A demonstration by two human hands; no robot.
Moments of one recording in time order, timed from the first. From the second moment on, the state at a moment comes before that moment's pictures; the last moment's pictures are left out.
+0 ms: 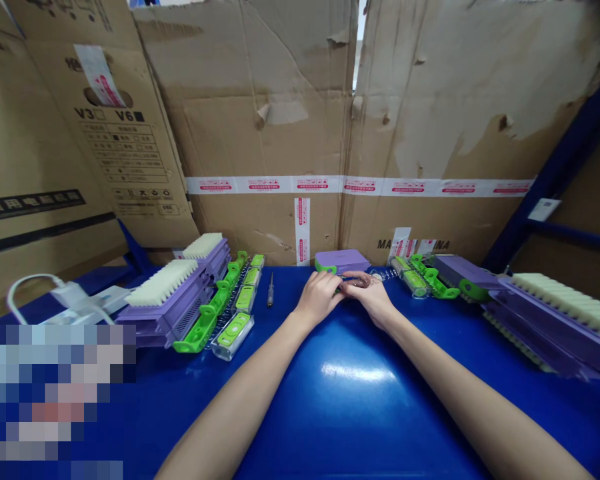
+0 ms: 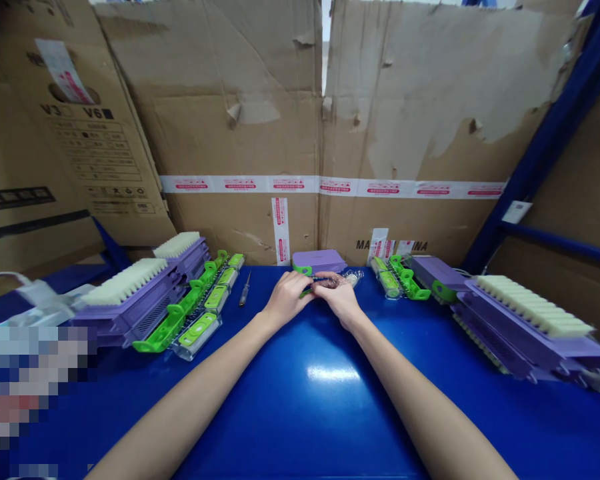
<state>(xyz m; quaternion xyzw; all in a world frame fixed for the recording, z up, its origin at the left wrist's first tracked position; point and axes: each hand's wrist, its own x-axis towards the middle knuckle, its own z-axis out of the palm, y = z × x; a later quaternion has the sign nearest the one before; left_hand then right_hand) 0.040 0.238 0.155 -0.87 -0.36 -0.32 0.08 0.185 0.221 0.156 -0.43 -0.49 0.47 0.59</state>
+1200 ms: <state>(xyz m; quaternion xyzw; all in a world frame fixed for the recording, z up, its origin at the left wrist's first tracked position) 0.043 0.242 0.149 -0.85 -0.39 -0.37 0.02 0.182 0.222 0.155 -0.46 -0.55 0.44 0.54</state>
